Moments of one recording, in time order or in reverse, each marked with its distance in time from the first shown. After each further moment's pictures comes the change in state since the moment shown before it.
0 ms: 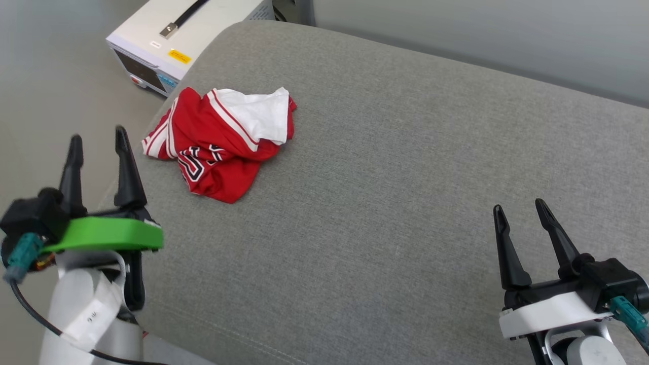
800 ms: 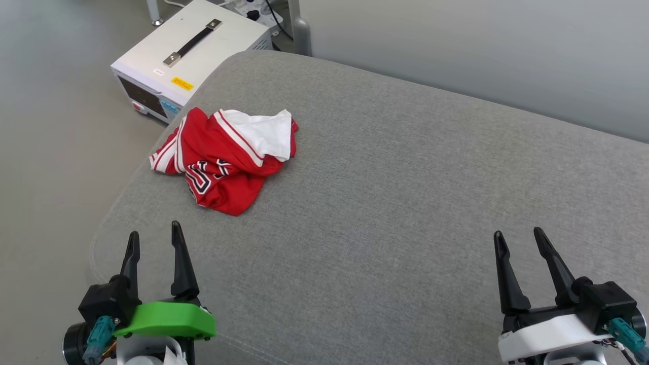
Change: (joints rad) left arm 0.285 -0.057 -0.144 -0.094 0.013 0.167 0.000; right arm 0.069 0.020 -0.014 0.017 0.035 0.000 0.000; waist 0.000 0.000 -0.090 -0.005
